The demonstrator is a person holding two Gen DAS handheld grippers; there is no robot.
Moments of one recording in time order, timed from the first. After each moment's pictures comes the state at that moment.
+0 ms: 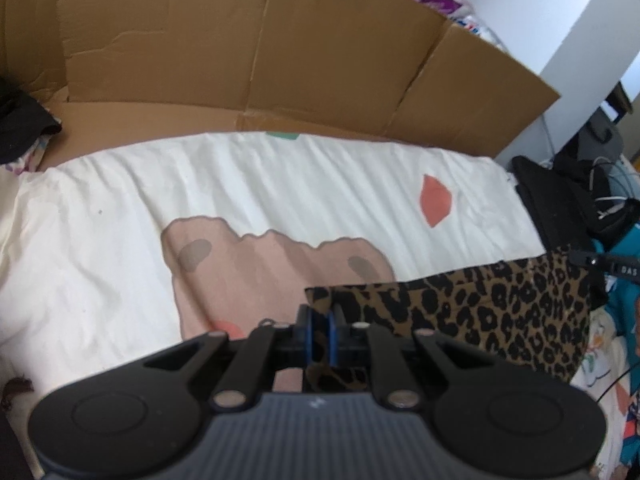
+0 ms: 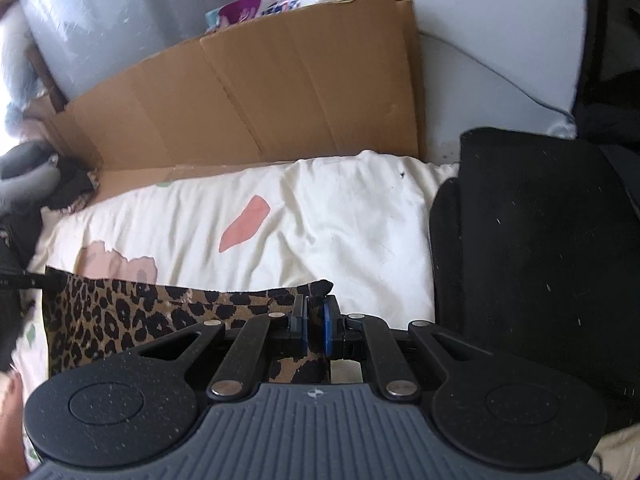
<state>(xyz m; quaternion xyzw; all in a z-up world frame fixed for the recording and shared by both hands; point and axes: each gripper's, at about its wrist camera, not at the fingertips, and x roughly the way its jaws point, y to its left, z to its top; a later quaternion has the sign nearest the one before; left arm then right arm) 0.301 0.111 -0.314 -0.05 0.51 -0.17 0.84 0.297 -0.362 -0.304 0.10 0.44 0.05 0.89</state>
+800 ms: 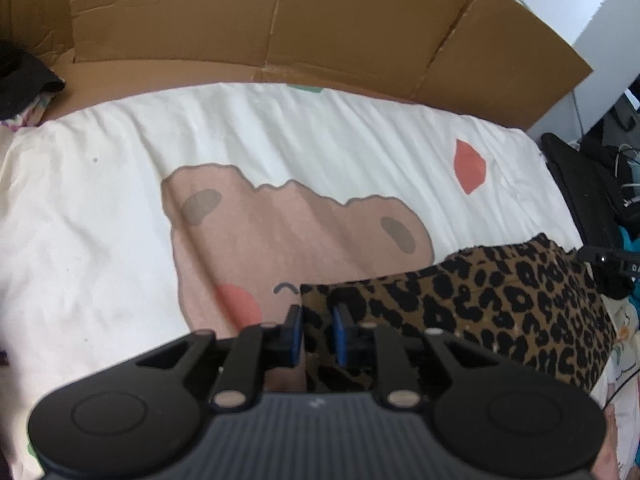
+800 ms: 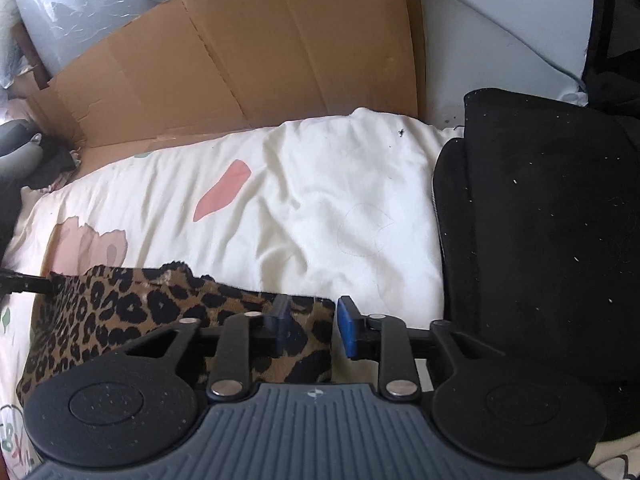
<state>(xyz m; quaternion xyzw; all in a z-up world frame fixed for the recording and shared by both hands) 0.301 0.113 -0.355 -0.05 0.52 -0.15 0.84 0.300 -0.359 -0.348 0.10 0.45 0.04 0.89</state>
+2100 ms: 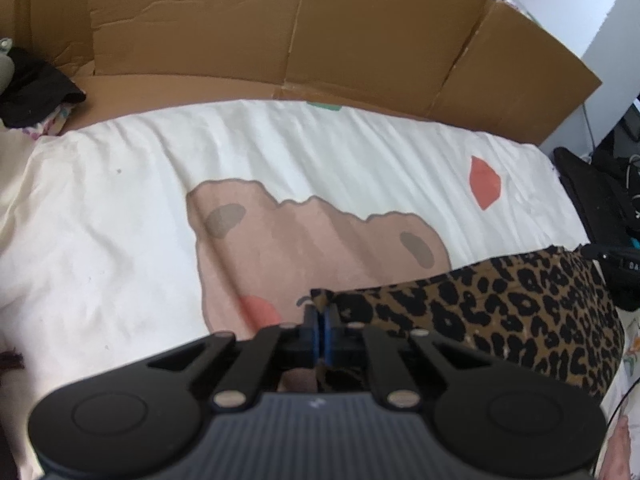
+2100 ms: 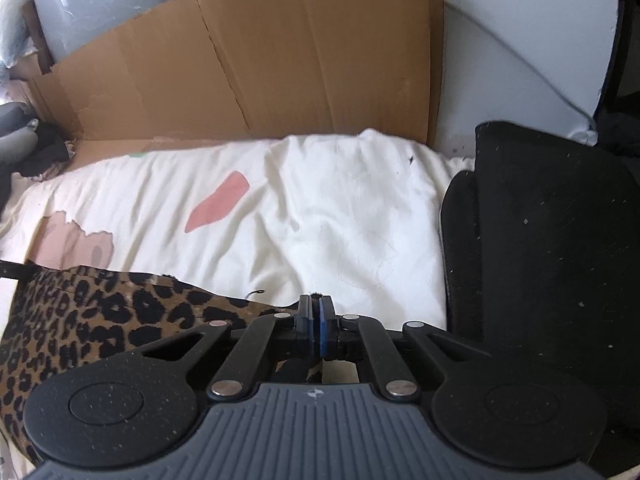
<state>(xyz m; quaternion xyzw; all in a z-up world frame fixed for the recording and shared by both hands) 0.301 0.122 -0.355 -0.05 0.51 -0.14 0.85 0.321 -0.347 -0.360 0.05 0.44 0.04 0.90</state>
